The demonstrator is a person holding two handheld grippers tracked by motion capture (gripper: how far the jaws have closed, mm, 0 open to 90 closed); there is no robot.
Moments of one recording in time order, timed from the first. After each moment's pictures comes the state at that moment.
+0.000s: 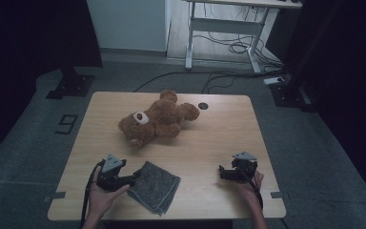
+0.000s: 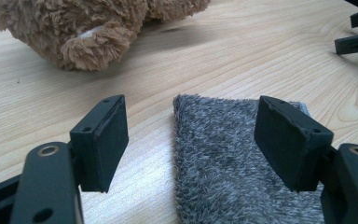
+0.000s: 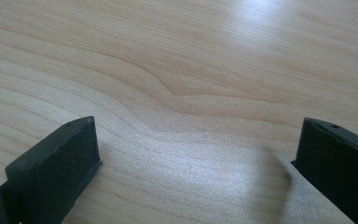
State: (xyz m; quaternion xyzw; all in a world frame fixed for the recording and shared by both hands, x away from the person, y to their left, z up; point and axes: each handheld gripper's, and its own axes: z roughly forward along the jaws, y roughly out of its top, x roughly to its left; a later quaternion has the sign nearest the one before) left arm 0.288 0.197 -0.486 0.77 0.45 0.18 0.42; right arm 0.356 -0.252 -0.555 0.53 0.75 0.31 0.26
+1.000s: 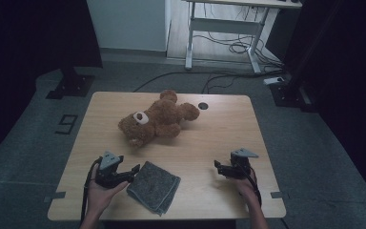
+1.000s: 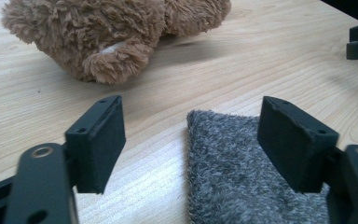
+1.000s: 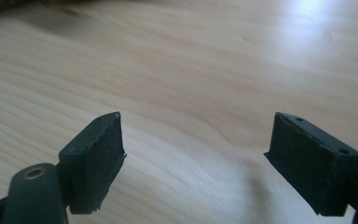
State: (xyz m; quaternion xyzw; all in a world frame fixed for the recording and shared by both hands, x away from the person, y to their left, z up) left arm 0.294 0.202 -0.481 0.75 0.46 0.20 0.43; right arm 0.361 -0.241 -0.539 0.50 0.74 0.40 0.21
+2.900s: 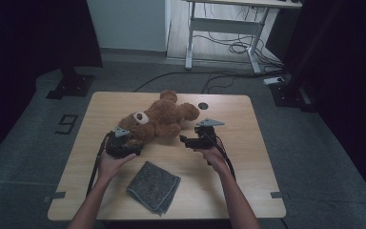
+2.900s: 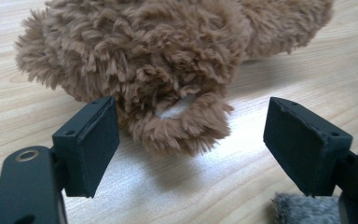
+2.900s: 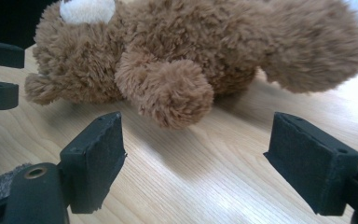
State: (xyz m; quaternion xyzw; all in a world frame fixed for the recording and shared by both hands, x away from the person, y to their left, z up) left arm 0.397 0.194 -0.490 0.76 0.50 0.20 0.36; right arm 0.443 -0.129 -0.486 0.41 0.76 0.47 0.15
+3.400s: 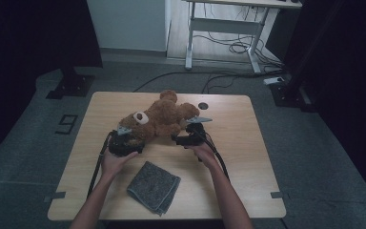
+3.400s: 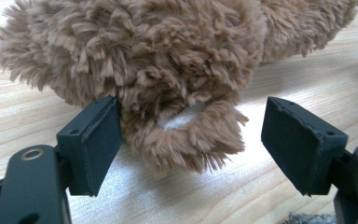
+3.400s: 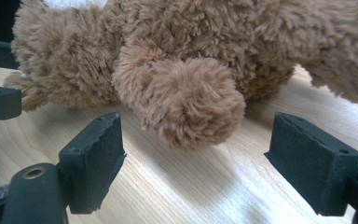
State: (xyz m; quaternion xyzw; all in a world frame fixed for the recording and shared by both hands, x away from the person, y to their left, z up) left arm 0.409 0.191 -0.499 0.76 0.51 0.20 0.36; right arm 0.469 -0.099 -0.507 0.41 0.78 0.47 0.12
